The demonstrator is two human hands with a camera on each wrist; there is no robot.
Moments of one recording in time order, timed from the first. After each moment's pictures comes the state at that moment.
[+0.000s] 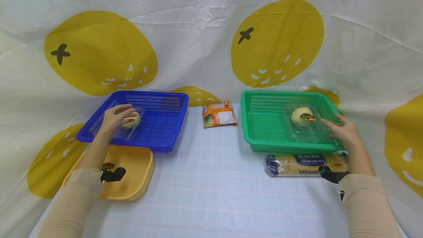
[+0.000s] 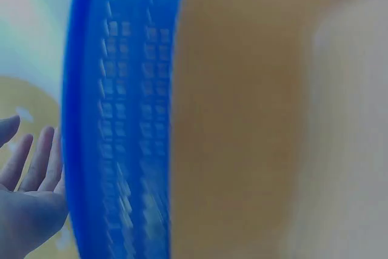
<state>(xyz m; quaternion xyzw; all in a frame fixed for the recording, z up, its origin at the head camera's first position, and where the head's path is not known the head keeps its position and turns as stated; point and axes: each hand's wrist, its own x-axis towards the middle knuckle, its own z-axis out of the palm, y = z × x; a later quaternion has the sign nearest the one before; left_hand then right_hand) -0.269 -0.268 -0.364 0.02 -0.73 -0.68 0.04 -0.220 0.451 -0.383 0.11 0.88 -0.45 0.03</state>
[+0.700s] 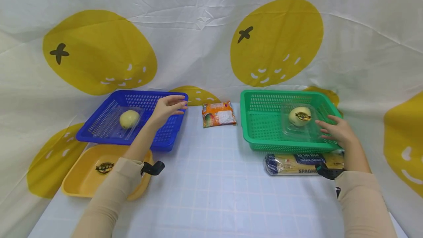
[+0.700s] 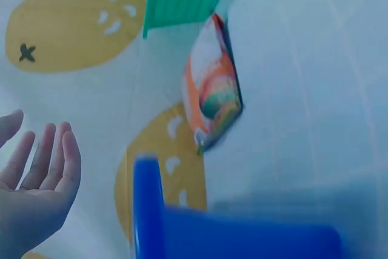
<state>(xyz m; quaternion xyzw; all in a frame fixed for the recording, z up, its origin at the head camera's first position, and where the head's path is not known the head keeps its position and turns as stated) -0.289 -0.117 -0.350 -0.15 -0.73 -0.67 -0.02 -0.226 0.445 -0.381 0.08 0.87 -0.48 0.10</state>
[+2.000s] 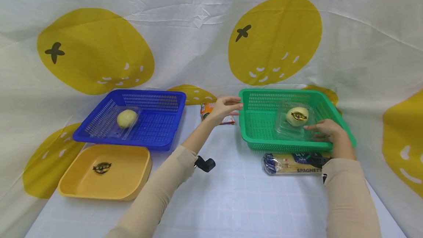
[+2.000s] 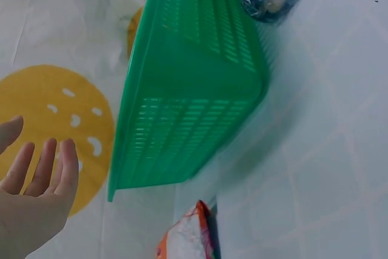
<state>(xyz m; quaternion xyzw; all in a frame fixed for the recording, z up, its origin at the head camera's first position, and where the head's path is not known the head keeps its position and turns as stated) -0.304 0.061 -0.367 -0.19 -0.65 -0.72 -0.14 -0.254 0.444 -0.390 0.11 0.85 -0.44 0.26</state>
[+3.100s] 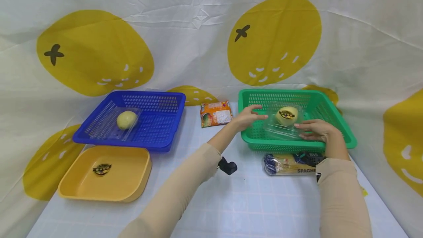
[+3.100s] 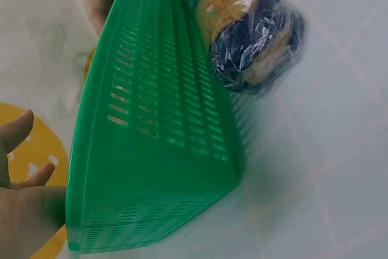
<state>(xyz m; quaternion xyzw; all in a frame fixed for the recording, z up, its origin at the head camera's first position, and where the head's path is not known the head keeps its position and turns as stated) -0.297 0.144 -0.384 -0.12 -0.75 -0.61 -0.22 -0.259 0.422 -0.400 0.08 0.79 -0.54 0.28</state>
